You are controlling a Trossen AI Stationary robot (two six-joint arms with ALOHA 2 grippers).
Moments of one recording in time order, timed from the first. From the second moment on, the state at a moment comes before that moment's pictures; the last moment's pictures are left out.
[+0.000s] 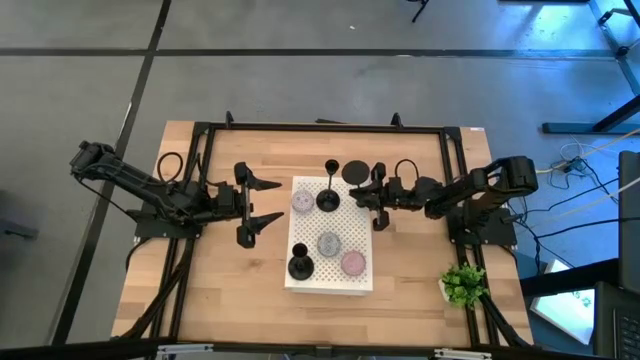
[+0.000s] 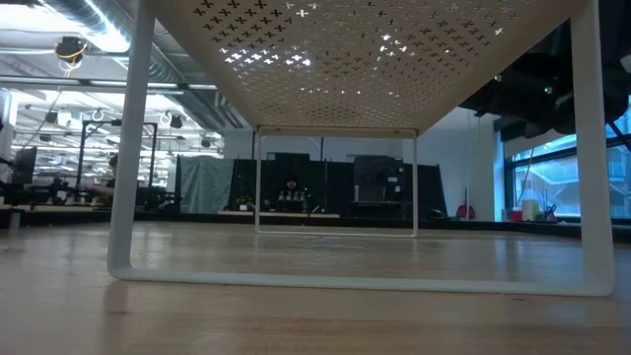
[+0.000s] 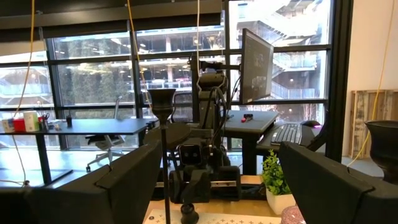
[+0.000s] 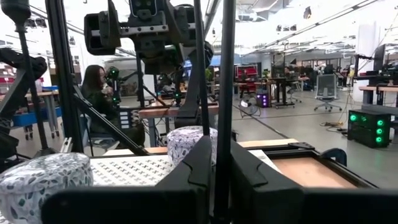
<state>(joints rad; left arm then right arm) -0.35 0.94 0.58 0.63 -0.50 0.13 -0.07 1.62 0.30 1.55 -0.06 0.09</state>
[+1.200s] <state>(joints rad) -0.35 0.94 0.58 0.63 -0.50 0.13 -0.07 1.62 0.30 1.50 -0.04 0.12</state>
